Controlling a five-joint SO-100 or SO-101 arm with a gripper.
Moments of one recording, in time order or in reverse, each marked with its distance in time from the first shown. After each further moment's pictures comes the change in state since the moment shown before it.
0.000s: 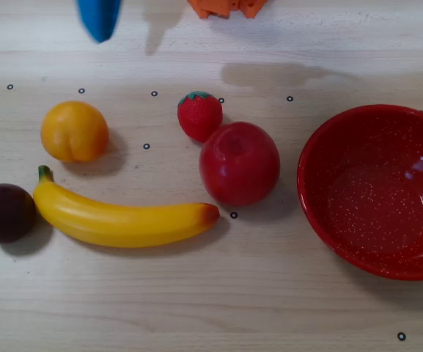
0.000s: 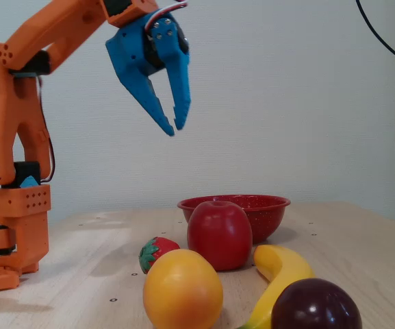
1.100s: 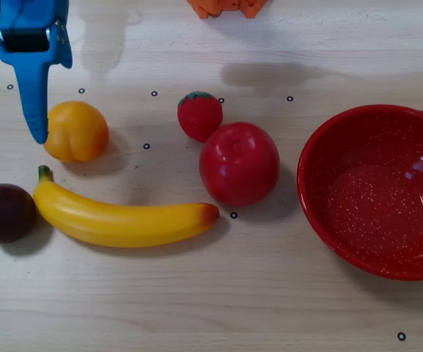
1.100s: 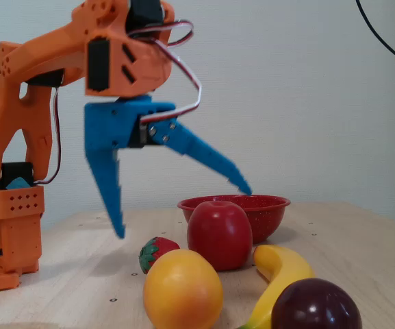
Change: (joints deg) arm -16.2 -20.0 3.3 1.2 31.6
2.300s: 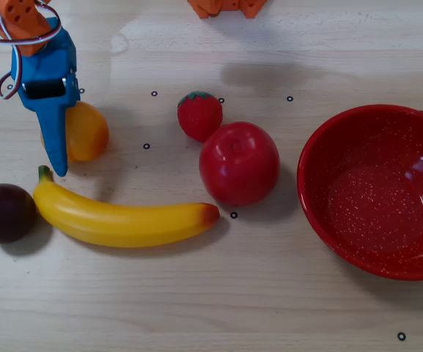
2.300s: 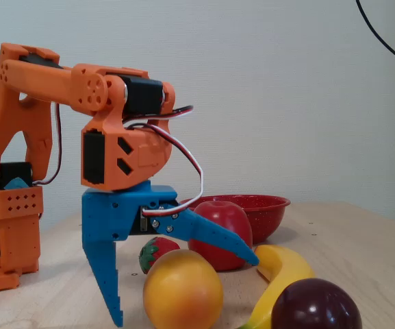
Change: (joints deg) arm -1.9 -5.0 17.8 -23.4 7.9
